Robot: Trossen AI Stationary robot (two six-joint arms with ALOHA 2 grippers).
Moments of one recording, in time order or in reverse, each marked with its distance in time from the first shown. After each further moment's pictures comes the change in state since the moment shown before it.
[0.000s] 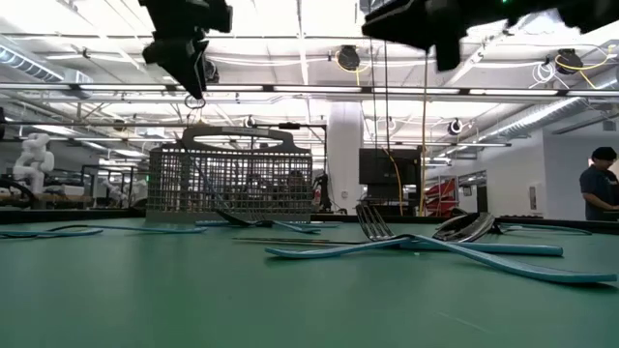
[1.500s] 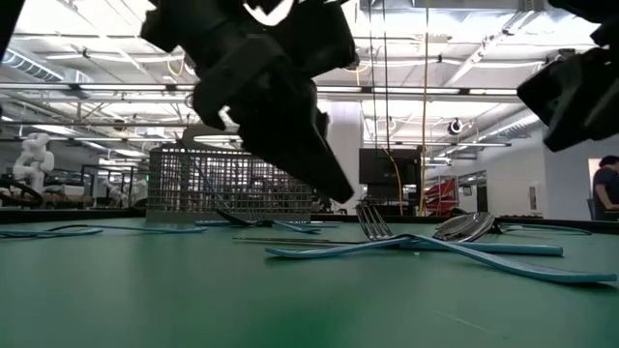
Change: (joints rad) left arm -0.323 0.595 -0.081 1.105 0.515 -0.066; right arm 0.305 -0.046 0.000 -0.888 -0.427 1.419
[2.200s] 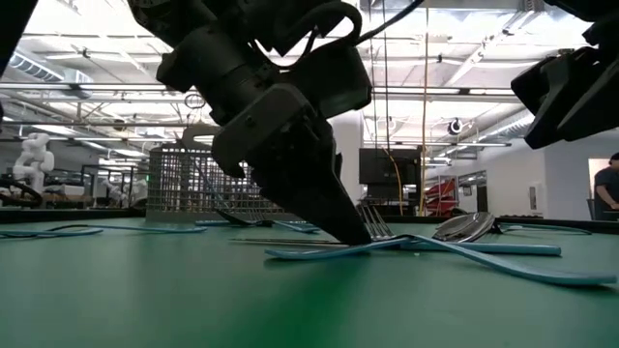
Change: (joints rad) left arm 0.013 0.110 0.001 0.116 0.071 -0.051; right arm -0.001 0.006 0.000 0.005 0.049 -0.045
